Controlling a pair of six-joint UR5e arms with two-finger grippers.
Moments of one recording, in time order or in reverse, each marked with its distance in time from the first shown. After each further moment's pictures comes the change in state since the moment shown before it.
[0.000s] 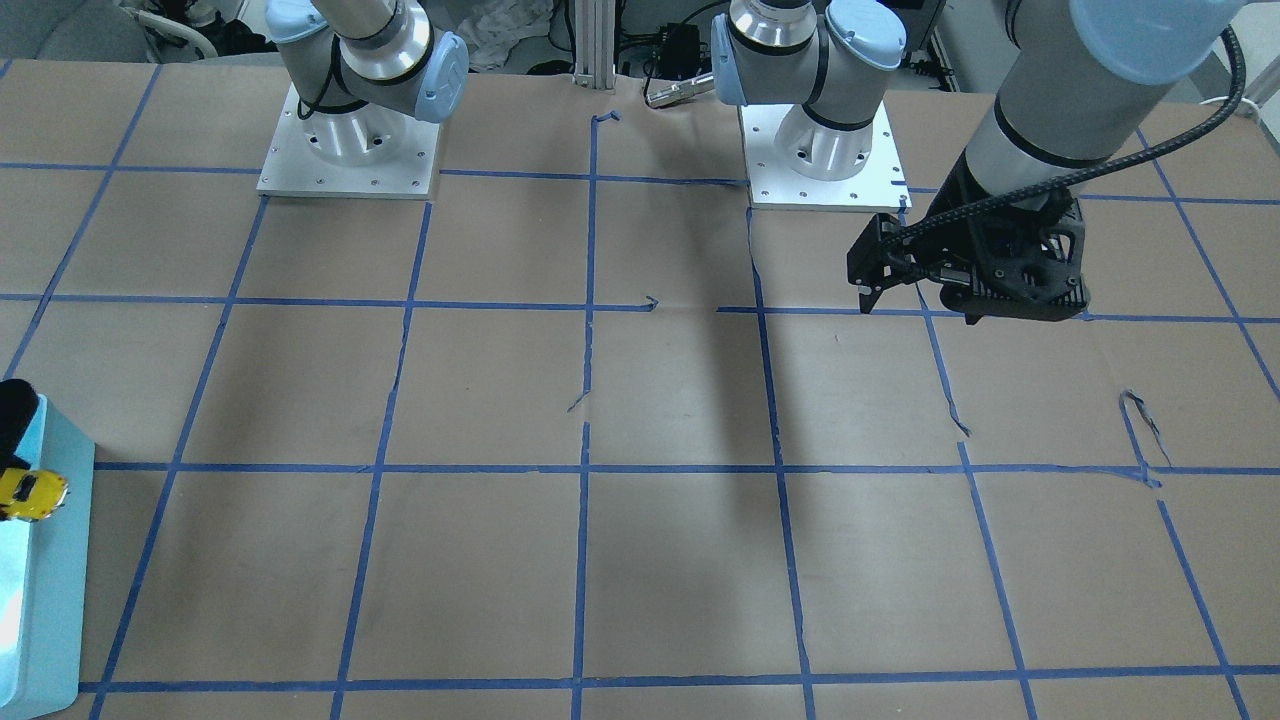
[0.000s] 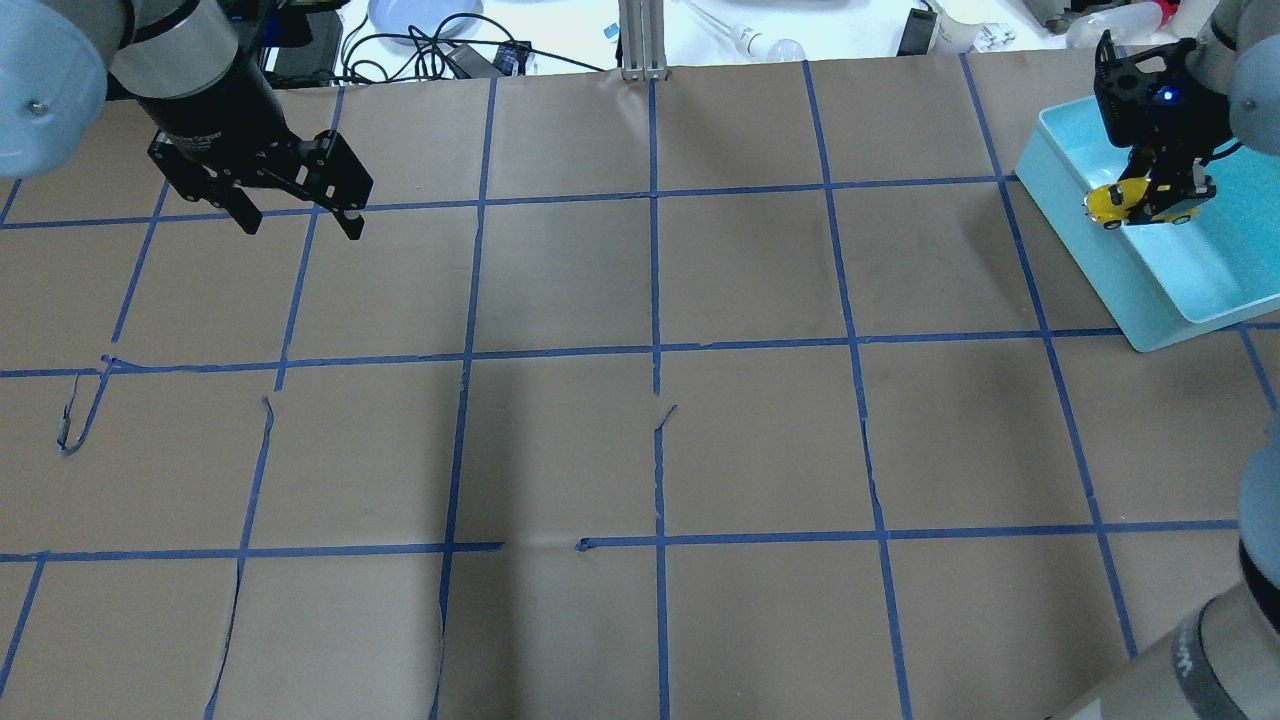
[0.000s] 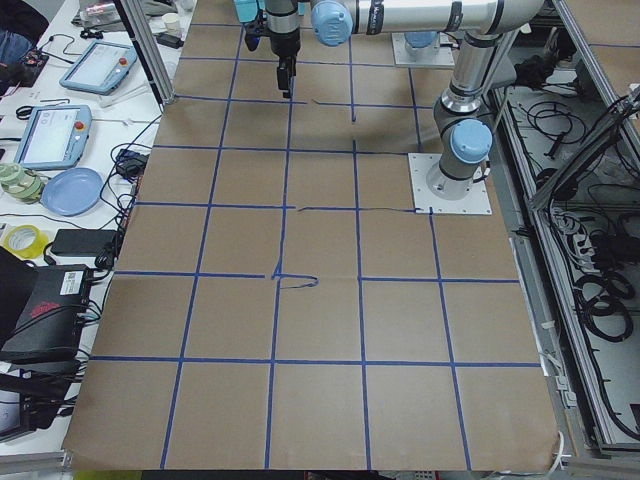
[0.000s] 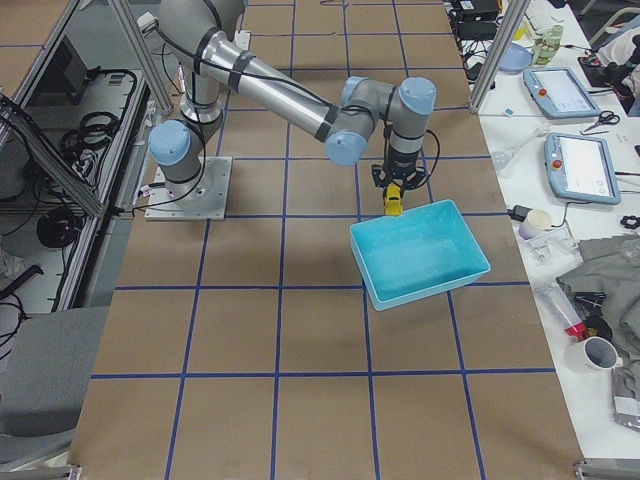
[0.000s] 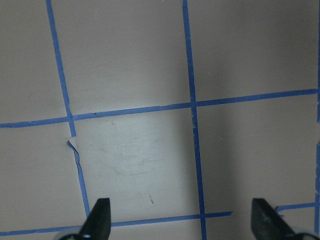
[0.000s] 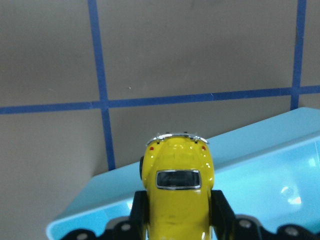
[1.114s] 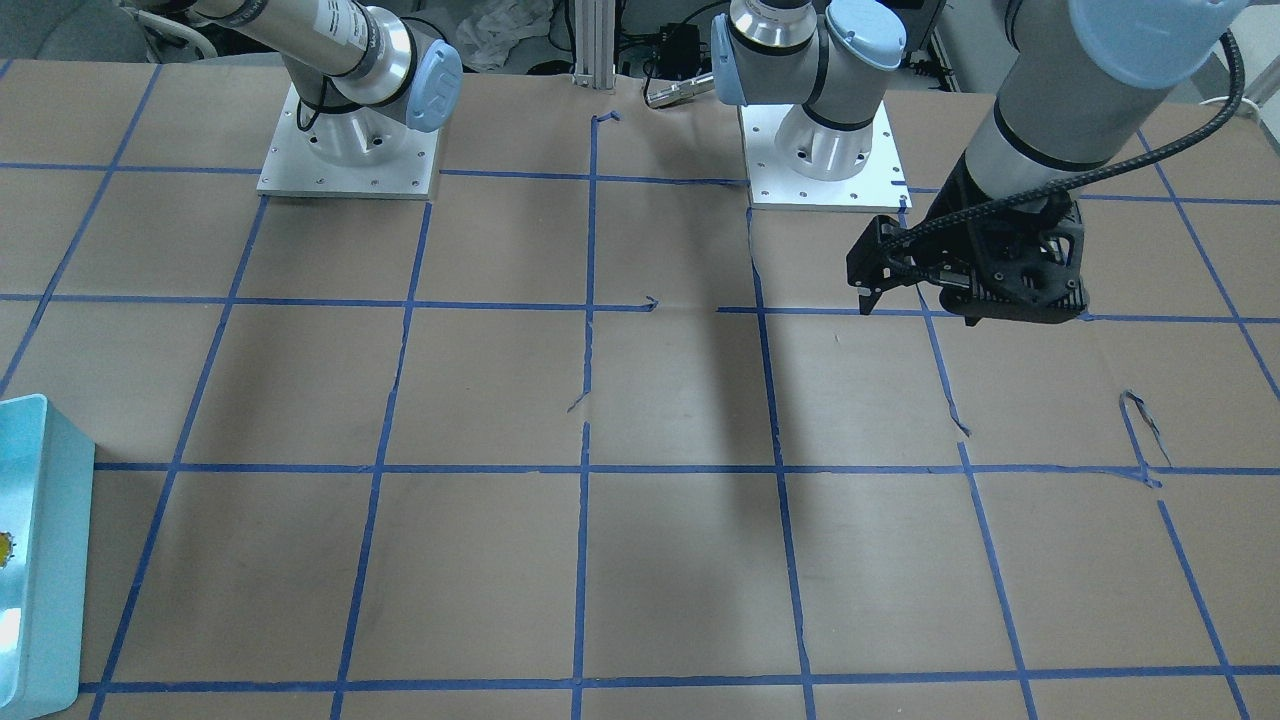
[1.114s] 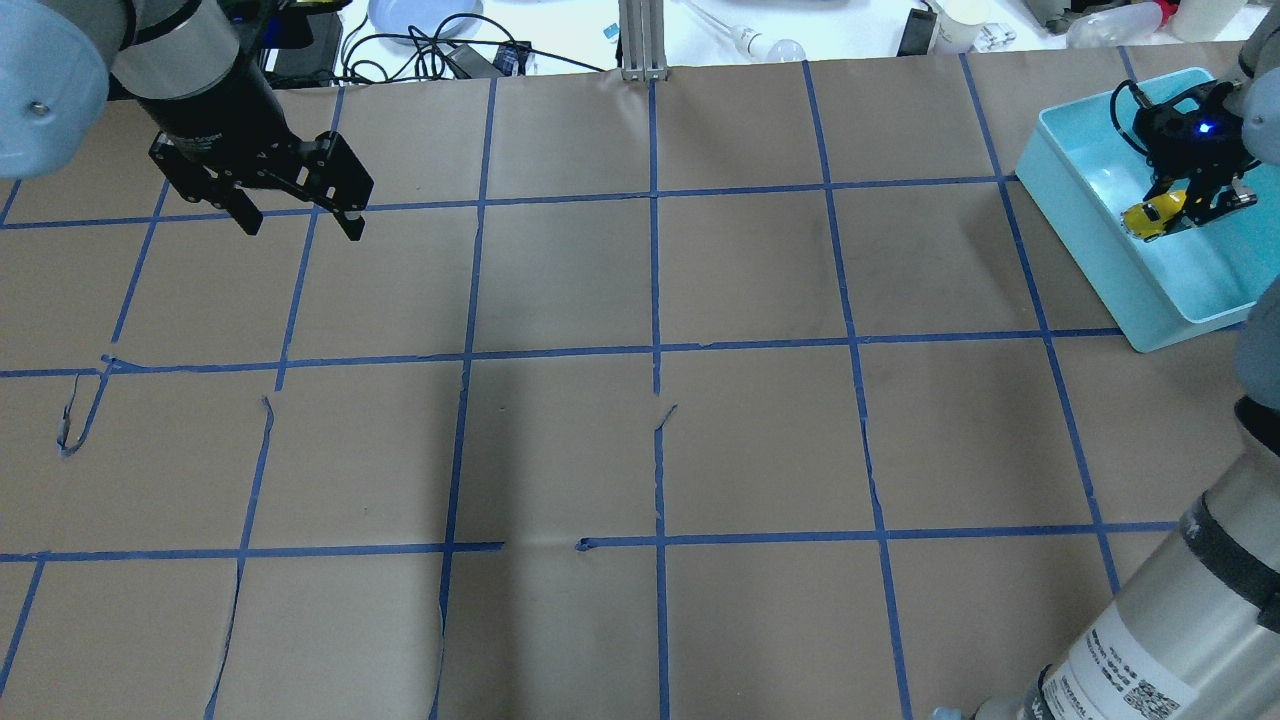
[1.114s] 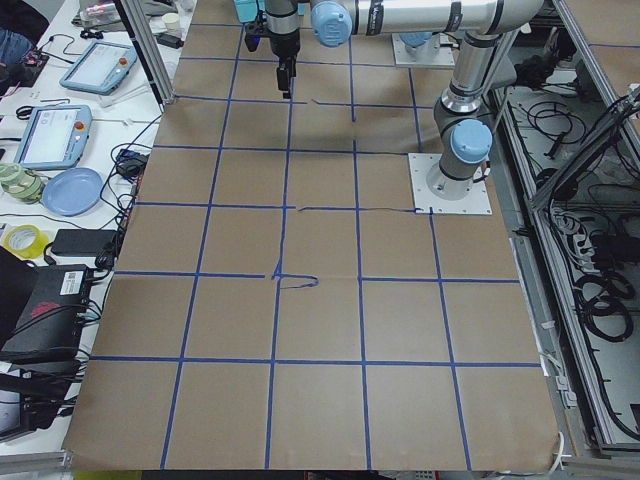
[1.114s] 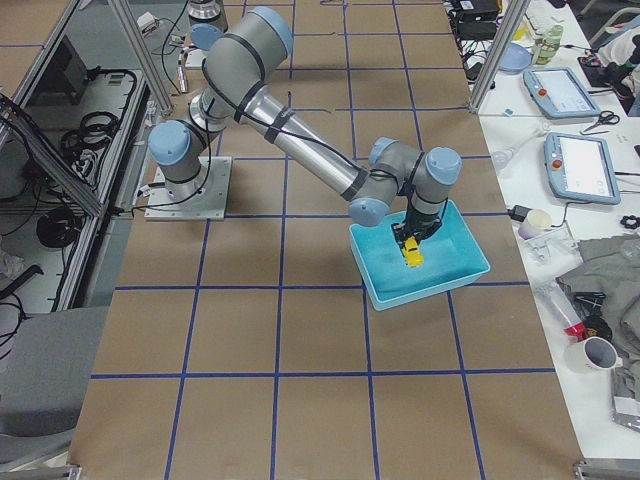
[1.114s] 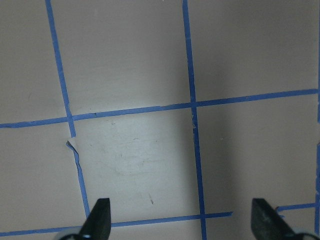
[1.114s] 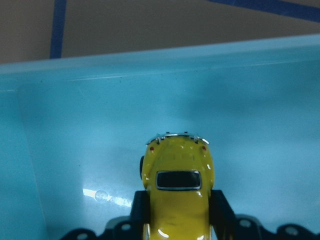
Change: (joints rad) left arm 0.000 -0.002 0.000 0.000 0.000 0.000; right arm -0.100 0.209 -0.108 -0.068 0.010 -0.331
